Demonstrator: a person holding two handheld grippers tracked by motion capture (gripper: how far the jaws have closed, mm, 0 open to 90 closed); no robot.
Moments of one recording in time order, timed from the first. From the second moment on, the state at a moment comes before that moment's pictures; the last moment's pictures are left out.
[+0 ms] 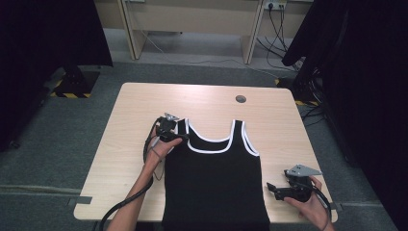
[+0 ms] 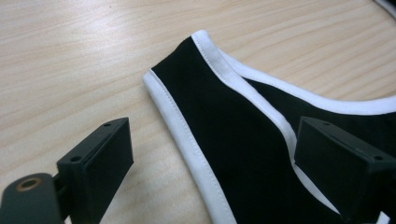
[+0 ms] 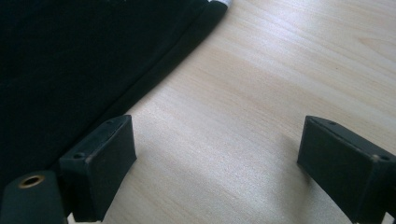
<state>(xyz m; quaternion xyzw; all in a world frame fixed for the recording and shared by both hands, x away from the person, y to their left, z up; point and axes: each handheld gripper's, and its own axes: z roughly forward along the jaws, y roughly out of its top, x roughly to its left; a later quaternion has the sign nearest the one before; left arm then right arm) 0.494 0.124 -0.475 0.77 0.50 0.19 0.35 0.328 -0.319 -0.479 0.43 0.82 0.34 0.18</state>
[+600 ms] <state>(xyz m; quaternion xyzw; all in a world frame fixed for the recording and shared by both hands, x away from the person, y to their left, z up) 0.504 0.105 -0.480 0.77 0.48 0.21 0.36 0.329 -0.319 -0.479 0.43 0.81 0.34 0.18</state>
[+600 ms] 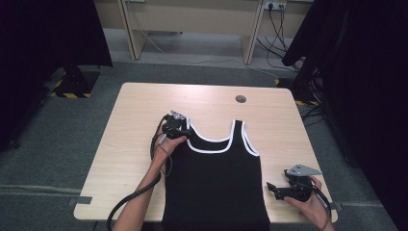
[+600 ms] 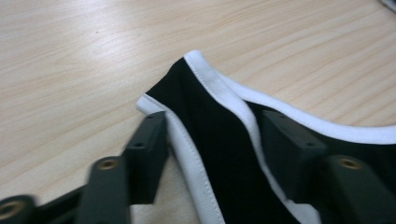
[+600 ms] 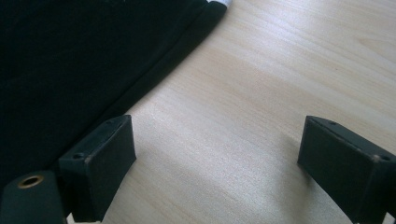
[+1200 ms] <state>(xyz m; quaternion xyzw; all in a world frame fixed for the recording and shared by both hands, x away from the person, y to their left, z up) 0.486 0.093 -0.453 0.78 0.44 0.21 0.39 0.330 -0.319 -0.479 0.43 0.82 0.34 0.18</state>
